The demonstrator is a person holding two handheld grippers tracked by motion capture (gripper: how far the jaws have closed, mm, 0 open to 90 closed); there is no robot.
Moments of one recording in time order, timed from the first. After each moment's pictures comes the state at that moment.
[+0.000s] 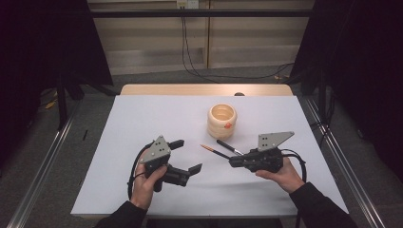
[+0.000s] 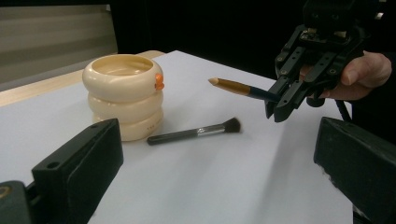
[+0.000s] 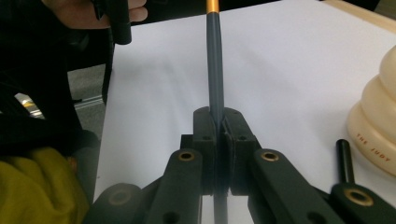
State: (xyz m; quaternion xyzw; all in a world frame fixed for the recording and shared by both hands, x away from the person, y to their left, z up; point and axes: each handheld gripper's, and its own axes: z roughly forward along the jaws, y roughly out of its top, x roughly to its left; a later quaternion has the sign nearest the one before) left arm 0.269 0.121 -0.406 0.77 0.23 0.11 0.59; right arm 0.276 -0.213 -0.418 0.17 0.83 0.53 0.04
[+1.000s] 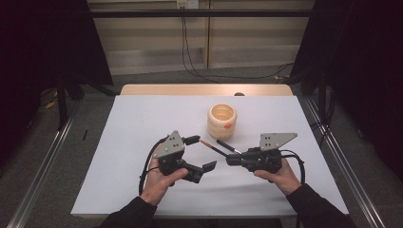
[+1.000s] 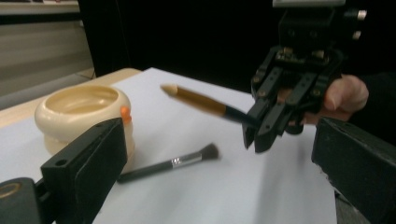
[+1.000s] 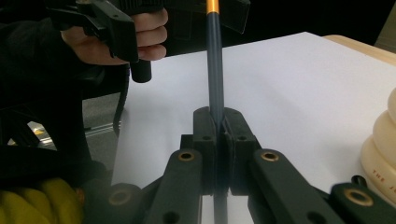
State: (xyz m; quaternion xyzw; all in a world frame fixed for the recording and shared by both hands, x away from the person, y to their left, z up) left arm 0.276 0.085 -0.392 0.76 0.18 0.08 0.62; right arm 0.273 -0.210 -0.415 0.16 0.79 0.58 0.04
